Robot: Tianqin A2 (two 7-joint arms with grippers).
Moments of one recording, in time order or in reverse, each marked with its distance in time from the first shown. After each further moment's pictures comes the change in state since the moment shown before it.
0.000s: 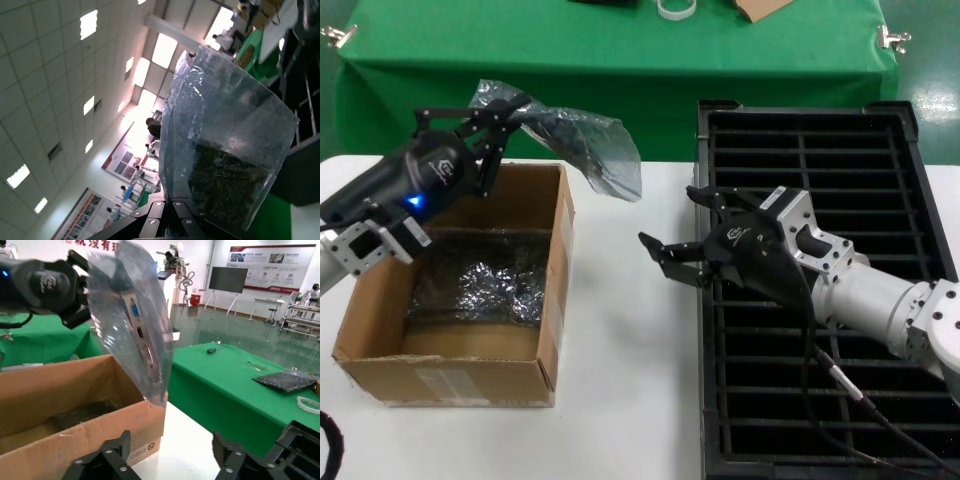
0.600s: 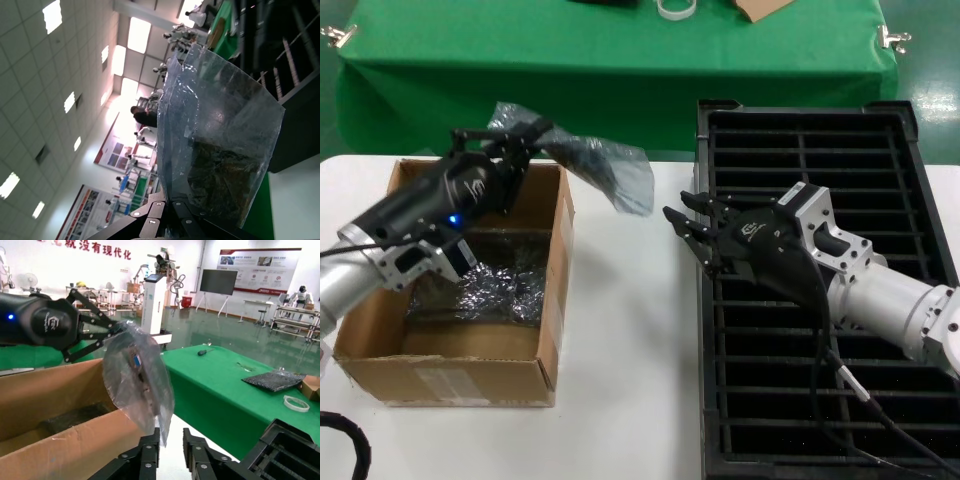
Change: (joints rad) left arm 0.006 0.053 0.001 0.012 0.016 -0.124 0.201; right arm -0.071 -0.002 0.134 0.077 -0.158 -0.040 0.100
